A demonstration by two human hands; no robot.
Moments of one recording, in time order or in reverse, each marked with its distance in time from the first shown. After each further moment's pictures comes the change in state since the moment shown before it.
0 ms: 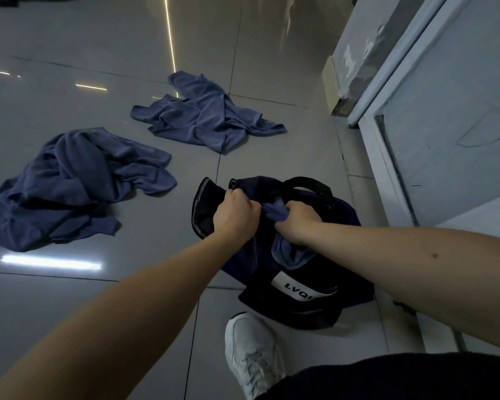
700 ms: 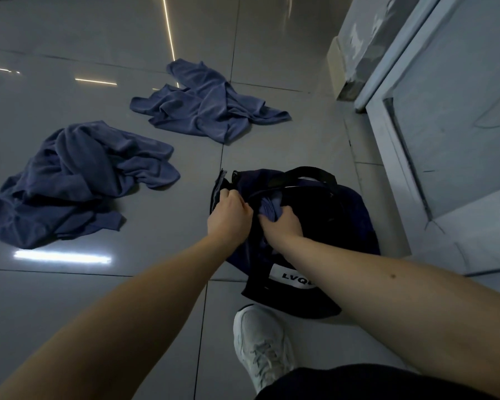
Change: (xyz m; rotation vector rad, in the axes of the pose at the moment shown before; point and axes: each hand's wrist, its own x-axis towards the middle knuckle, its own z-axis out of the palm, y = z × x) left_hand -0.001 -0.037 0.009 0.088 -0.016 0.005; right_hand -0.008 -0.023 0.069 0.552 0.074 0.204
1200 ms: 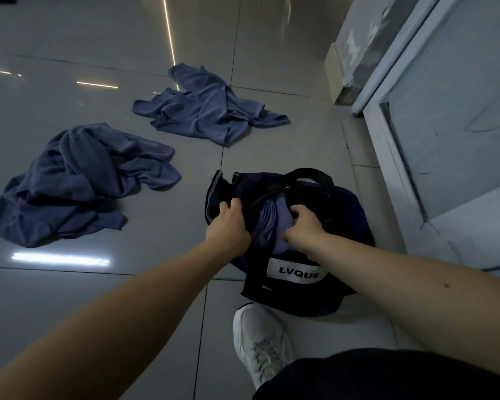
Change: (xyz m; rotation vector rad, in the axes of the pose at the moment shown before) left_hand -0.024 -0.002 -0.013 0.147 -0.230 0.002; right_hand -0.002 0.014 -0.052 -0.133 -0.111 -0.031
